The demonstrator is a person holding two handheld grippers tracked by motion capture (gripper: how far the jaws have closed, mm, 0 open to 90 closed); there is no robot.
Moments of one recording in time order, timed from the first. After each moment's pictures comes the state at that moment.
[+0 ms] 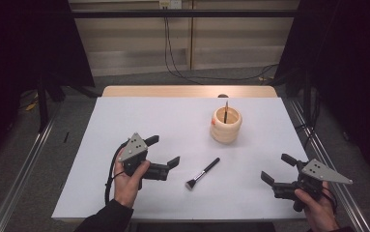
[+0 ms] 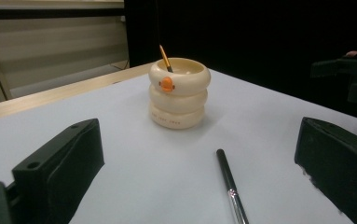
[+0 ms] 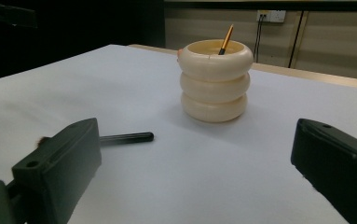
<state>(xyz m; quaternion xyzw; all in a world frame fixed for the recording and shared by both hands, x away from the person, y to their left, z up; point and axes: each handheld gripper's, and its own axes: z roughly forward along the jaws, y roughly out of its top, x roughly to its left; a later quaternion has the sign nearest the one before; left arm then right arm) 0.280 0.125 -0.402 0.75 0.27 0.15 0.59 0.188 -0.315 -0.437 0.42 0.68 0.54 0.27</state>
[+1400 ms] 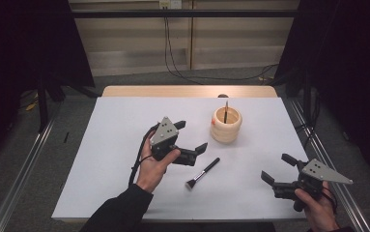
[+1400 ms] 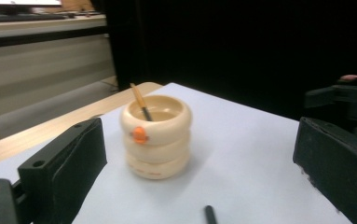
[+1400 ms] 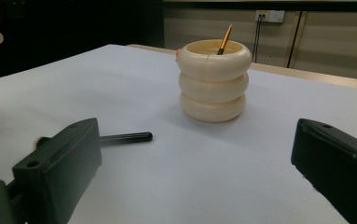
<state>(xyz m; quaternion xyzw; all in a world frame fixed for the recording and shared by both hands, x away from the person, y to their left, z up) 0.304 0.060 -0.377 0.75 0.22 0.16 0.60 0.188 -0.316 -0.437 0.42 0.68 0.54 0.27</state>
